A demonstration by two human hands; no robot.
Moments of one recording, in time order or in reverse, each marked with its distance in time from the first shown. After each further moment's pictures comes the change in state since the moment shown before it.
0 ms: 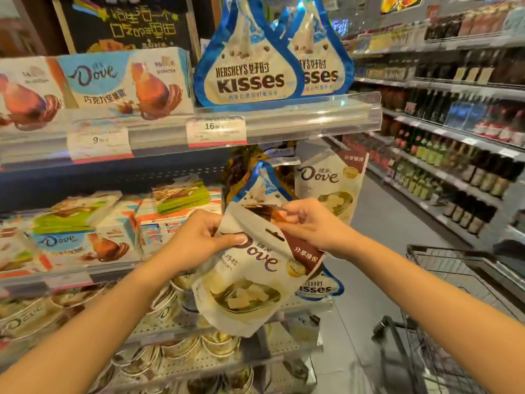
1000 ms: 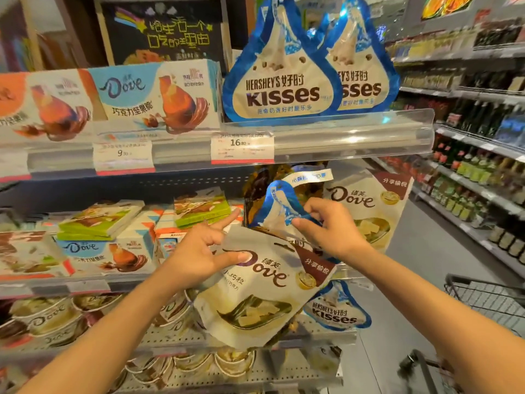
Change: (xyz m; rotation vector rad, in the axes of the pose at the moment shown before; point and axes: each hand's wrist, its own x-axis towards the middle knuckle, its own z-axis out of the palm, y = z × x) left_hand 0.011 -0.022 -0.024 -0.004 0.077 0.022; right_hand 0.058 0.018 -0.010 -0.322 0.276 -0.127
